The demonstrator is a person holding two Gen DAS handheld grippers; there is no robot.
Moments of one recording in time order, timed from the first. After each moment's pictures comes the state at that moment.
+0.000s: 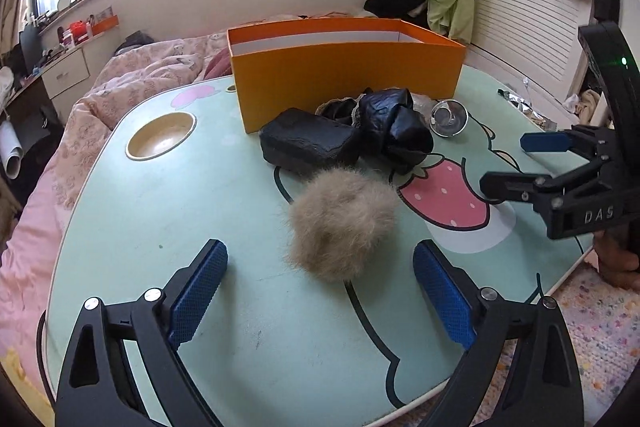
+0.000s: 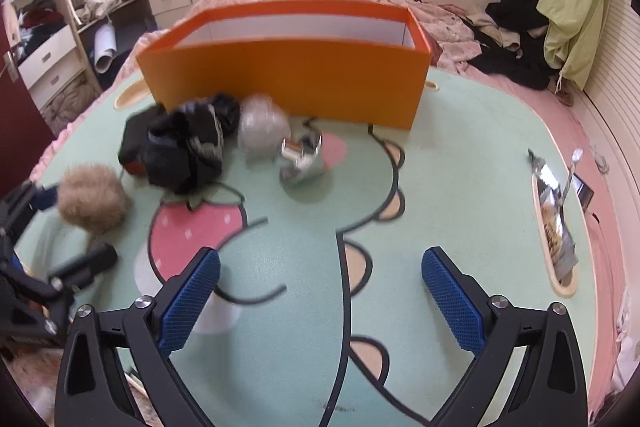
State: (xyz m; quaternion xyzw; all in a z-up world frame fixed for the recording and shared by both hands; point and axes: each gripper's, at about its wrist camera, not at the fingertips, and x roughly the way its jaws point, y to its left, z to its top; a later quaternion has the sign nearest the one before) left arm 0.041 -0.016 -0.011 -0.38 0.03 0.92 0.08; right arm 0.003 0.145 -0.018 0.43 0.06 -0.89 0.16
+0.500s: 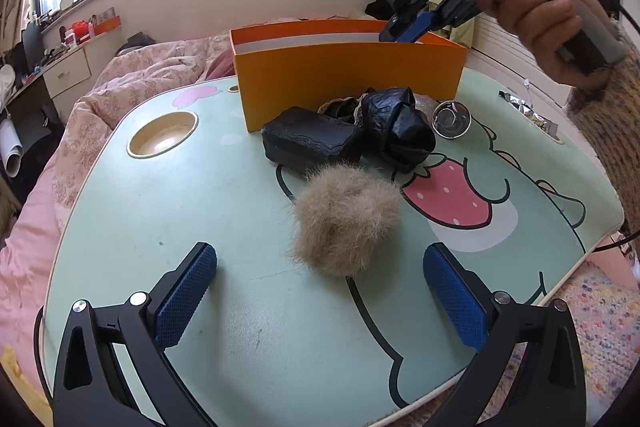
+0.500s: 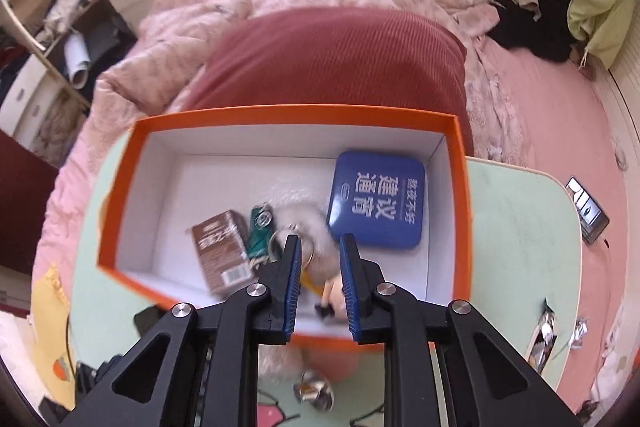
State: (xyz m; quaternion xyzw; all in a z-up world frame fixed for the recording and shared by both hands) left arm 0.051 -0.012 -0.008 -0.37 0.03 0.93 0.08; right arm -0.178 0.105 0.022 0.56 0.02 -0.82 0.12
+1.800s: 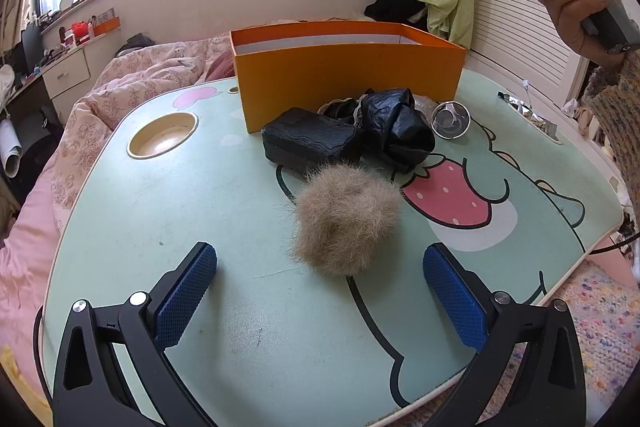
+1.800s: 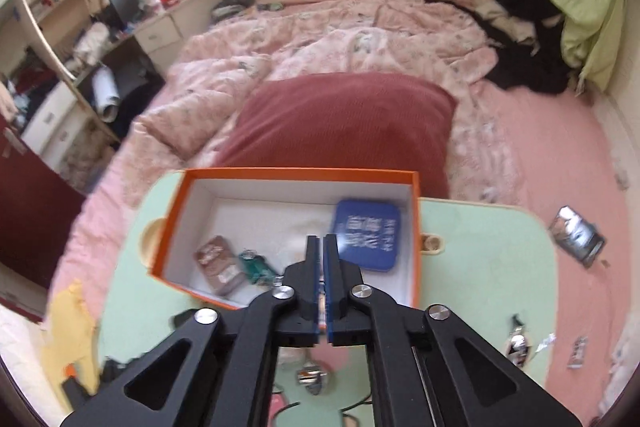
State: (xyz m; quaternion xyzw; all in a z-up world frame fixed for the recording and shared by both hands) left arm 0.050 -0.010 -0.007 -0.37 0.03 0.93 0.08; right arm -0.154 0.132 0.089 0.48 0.01 -0.86 0.15
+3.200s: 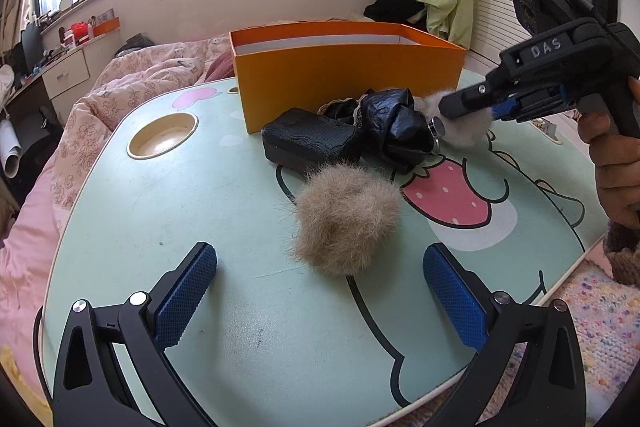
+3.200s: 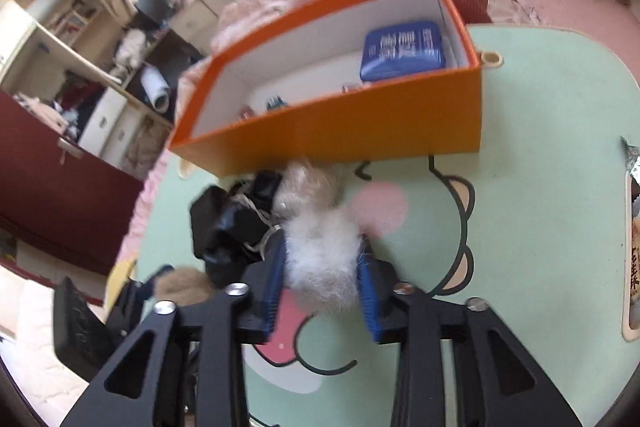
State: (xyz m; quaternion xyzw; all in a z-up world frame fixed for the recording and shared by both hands) left arm 0.051 -0.009 -0.007 -0.37 0.03 0.93 0.08; right arm -0.062 0.177 -0.006 0.50 -0.13 -0.82 0.25
